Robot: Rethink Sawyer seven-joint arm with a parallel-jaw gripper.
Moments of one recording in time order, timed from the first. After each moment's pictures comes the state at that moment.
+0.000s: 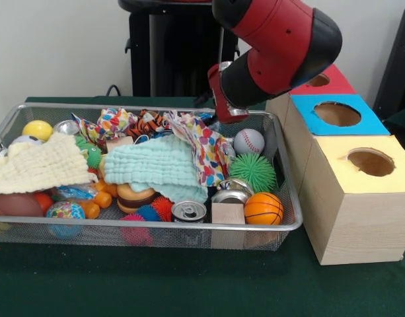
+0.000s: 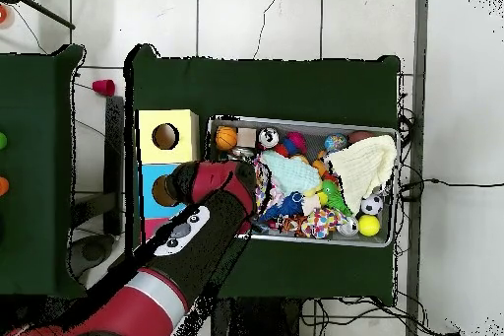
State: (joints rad) arm 0.34 -0.09 -0.67 1.34 0.14 1.01 2.78
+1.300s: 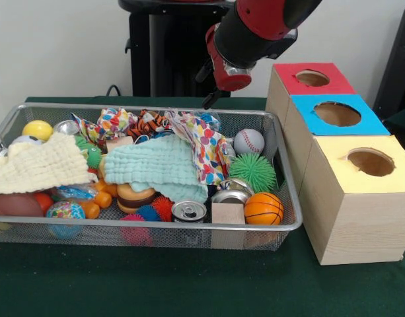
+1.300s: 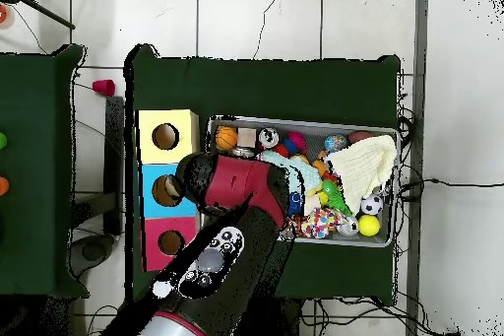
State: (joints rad) arm 0.26 -0.32 -0.63 1.43 0.16 1.00 2.78
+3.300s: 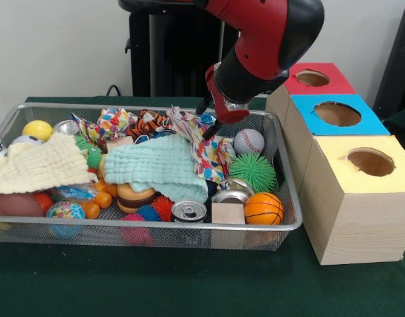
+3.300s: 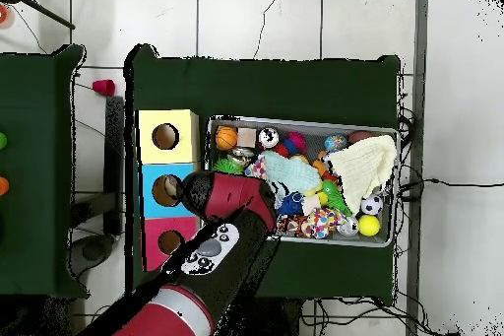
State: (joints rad) arm 0.28 -0.21 -0.58 1.50 0.22 0.79 2.78
